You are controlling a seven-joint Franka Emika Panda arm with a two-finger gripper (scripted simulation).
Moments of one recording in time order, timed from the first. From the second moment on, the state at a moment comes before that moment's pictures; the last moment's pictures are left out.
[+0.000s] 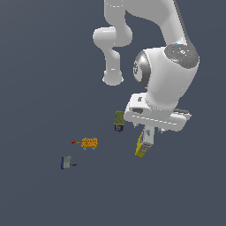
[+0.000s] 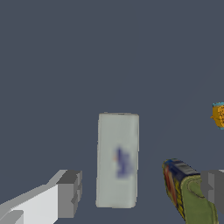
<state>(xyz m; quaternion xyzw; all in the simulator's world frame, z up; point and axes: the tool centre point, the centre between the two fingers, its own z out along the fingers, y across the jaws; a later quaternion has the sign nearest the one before) 0.066 0.139 0.213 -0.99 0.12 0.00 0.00</state>
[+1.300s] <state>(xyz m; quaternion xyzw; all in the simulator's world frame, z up) 0.067 0.149 0.152 -0.99 0.14 0.00 0.00</state>
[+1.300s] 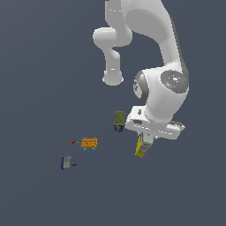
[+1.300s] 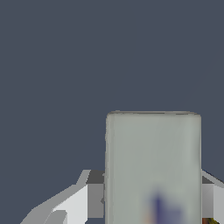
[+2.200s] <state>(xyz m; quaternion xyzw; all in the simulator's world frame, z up) 0.067 0.136 0.164 -0.99 0.14 0.00 0.00</state>
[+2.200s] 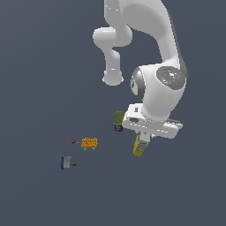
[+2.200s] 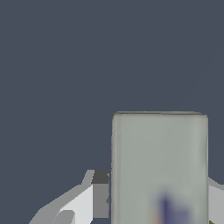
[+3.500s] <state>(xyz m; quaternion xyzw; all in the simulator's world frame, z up) 0.076 -0.090 0.363 -0.99 0.14 0.00 0.00</state>
